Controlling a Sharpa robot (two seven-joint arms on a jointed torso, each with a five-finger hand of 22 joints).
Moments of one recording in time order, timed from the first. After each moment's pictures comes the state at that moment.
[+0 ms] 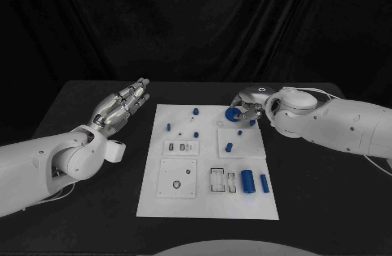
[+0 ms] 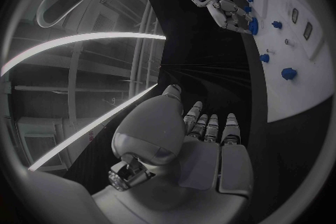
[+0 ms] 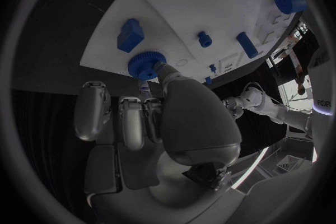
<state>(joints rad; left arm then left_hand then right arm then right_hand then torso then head) 1.24 -1.00 -0.22 1.53 -0.11 -0.10 0.68 1.33 0.28 -0.20 0.28 0.54 0.28 0.06 0.04 0.04 0.00 0.01 0.01 0.00 0.00 0.01 0.00 0.00 0.16 0.00 0.11 0.00 0.00 1.35 -0.67 -0.24 1.24 -1.55 -0.22 -0.11 1.40 -0.07 0.20 0.10 0.27 0.88 0.07 0.10 0.17 1.47 -0.02 1.57 1.31 1.47 -0.06 1.57 1.31 0.06 1.41 0.05 1.32 1.31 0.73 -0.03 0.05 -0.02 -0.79</state>
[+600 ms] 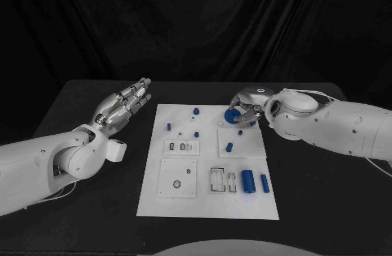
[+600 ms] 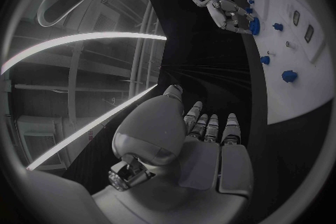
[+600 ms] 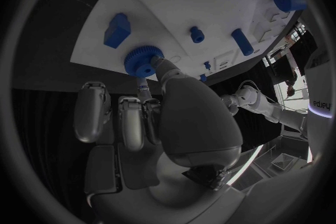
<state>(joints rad) 1.24 -1.00 -0.22 1.53 -0.11 -0.09 0.68 1.35 0.28 -0.19 0.26 0.57 0.28 0.06 0.04 0.04 0.00 0.02 0.01 0.00 0.00 0.01 0.00 0.00 0.16 0.00 0.12 0.00 0.00 1.35 -0.68 -0.24 1.27 -1.55 -0.27 -0.08 1.40 -0.06 0.19 0.08 0.32 0.92 0.10 0.17 0.17 1.47 -0.02 1.57 1.31 1.47 -0.06 1.57 1.31 0.06 1.43 0.05 1.33 1.31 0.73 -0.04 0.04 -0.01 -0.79</state>
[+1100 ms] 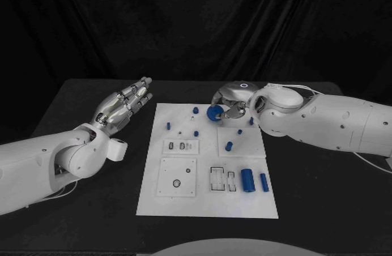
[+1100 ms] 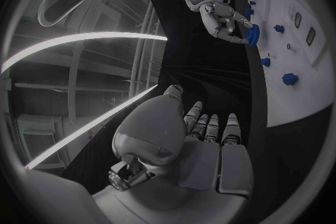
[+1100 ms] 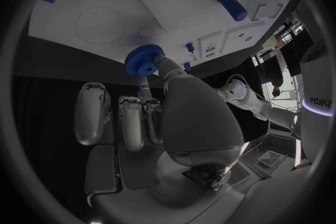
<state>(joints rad) 1.24 -0.99 -0.22 1.53 -0.11 -0.09 0.68 1.35 0.28 -0.18 0.26 0.57 0.28 0.06 0.04 0.04 0.00 0.02 0.01 0.00 0.00 0.02 0.00 0.00 0.16 0.00 0.13 0.00 0.00 1.39 -0.61 -0.25 1.32 -1.55 -0.30 -0.07 1.37 -0.06 0.18 0.09 0.32 0.91 0.10 0.23 0.17 1.47 -0.02 1.57 1.31 1.47 -0.06 1.57 1.31 0.06 1.44 0.05 1.34 1.31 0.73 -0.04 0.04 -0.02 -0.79</state>
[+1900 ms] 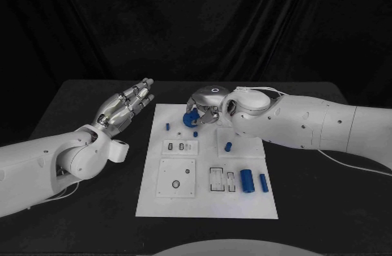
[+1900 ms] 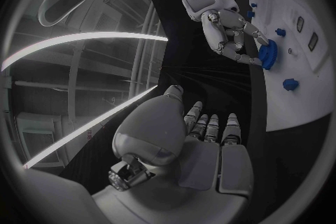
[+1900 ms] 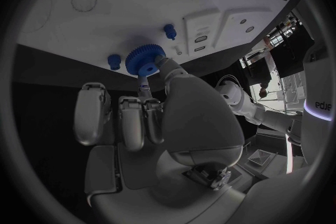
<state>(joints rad) 1.24 -0.97 -0.22 1.52 -0.11 -0.08 0.68 1.35 0.28 -0.18 0.26 0.57 0.28 0.06 0.04 0.04 0.00 0.02 0.01 0.00 0.00 0.02 0.00 0.00 0.16 0.00 0.13 0.00 0.00 1.37 -0.44 -0.25 1.22 -1.55 -0.28 -0.03 1.35 -0.07 0.19 0.09 0.34 0.90 0.09 0.26 0.17 1.47 -0.02 1.57 1.31 1.47 -0.06 1.57 1.31 0.06 1.44 0.05 1.34 1.31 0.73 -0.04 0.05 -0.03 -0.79</state>
